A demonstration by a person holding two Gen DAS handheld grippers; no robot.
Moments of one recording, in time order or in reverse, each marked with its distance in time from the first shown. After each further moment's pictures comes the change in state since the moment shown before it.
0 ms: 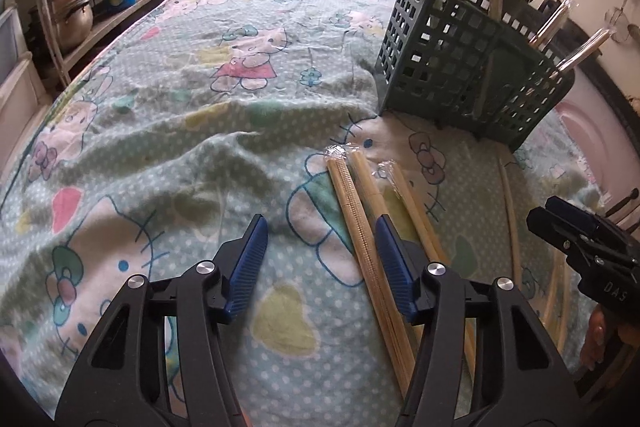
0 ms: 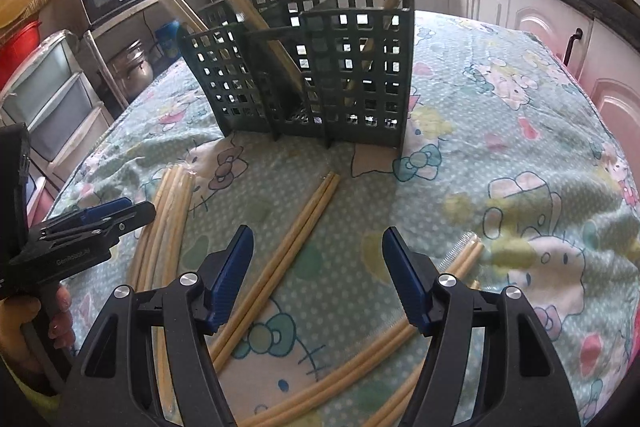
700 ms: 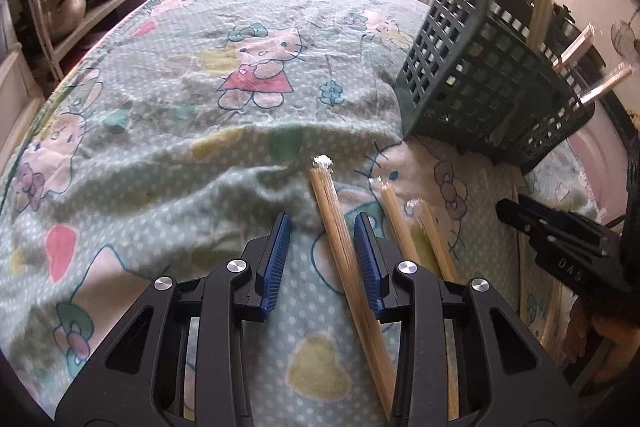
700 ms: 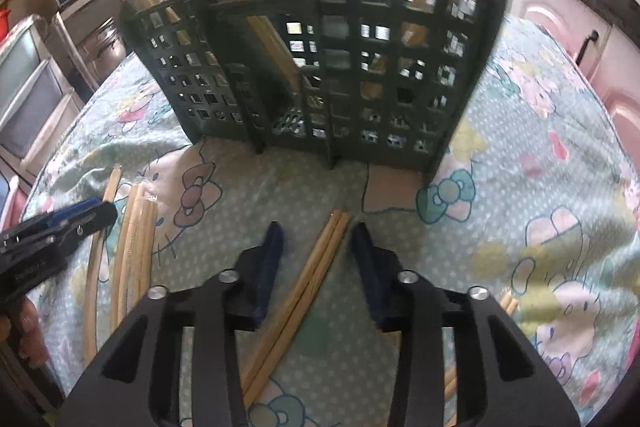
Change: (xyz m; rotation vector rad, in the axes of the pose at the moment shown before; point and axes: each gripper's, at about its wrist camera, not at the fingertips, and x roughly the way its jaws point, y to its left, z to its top) left arm 0.019 0.025 0.032 -0.052 0.055 -0.058; right arm 0.052 0.013 0.036 -0.018 0.102 -0.086
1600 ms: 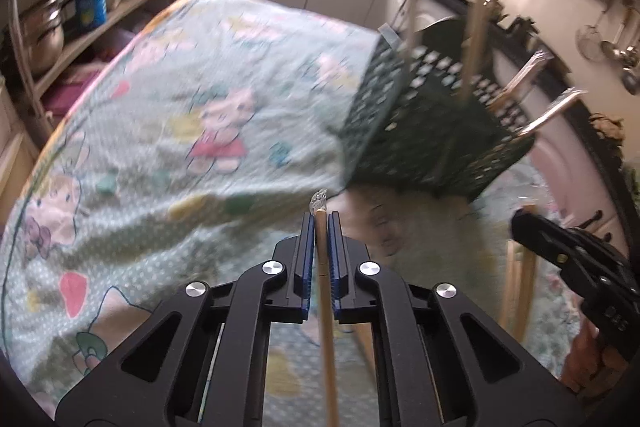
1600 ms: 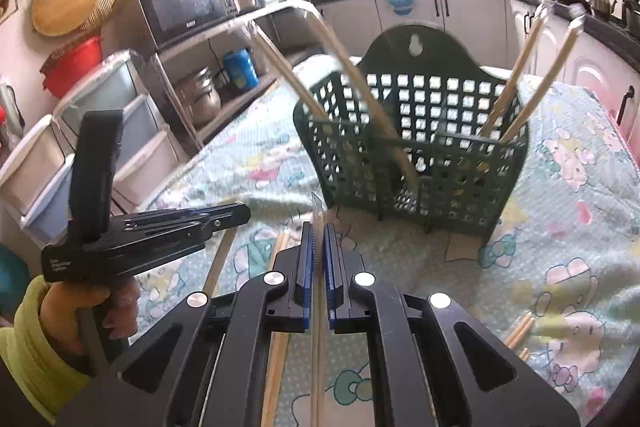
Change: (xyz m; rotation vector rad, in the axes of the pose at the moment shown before) left arm -0.046 -0.030 0.015 0.079 -0.116 -0.095; right arm -0.096 0.023 0.005 -0.059 -0.242 0.296
